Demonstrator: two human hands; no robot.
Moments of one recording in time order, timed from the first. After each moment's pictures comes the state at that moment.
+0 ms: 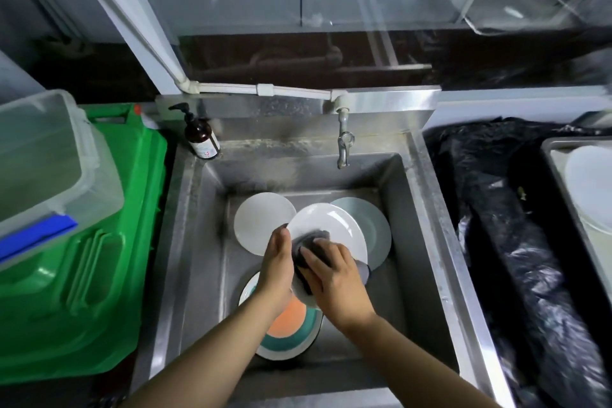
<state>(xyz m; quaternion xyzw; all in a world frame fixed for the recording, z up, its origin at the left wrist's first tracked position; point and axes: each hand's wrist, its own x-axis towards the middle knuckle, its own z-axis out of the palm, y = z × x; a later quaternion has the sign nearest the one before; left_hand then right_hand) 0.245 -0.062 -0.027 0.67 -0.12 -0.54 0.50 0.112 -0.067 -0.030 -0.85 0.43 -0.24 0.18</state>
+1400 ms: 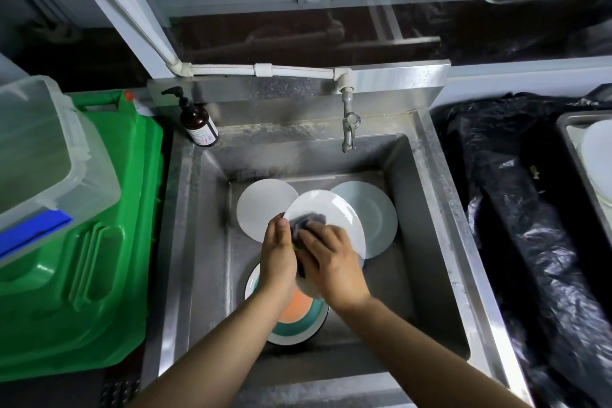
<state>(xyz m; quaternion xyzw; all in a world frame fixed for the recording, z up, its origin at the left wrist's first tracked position) 0.251 -0.056 -0.030 0.71 -0.13 -0.47 0.50 0.140 -0.073 -0.026 -0.84 0.40 -0.34 0.12</state>
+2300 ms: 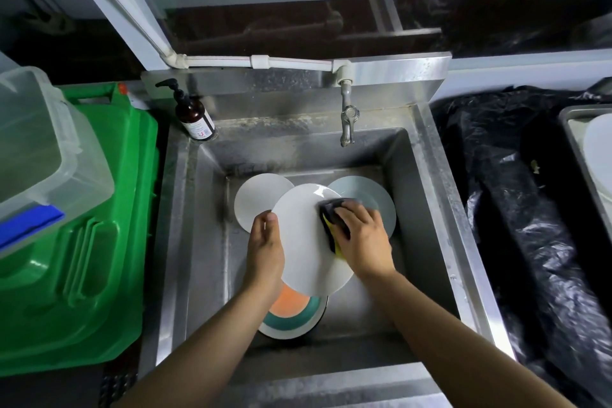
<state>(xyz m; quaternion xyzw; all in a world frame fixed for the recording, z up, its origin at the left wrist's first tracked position) 0.262 -0.052 -0.023 0.72 -0.11 -0.47 0.49 0.094 -0.114 -0.056 -0.79 0.55 -0.24 0.16</state>
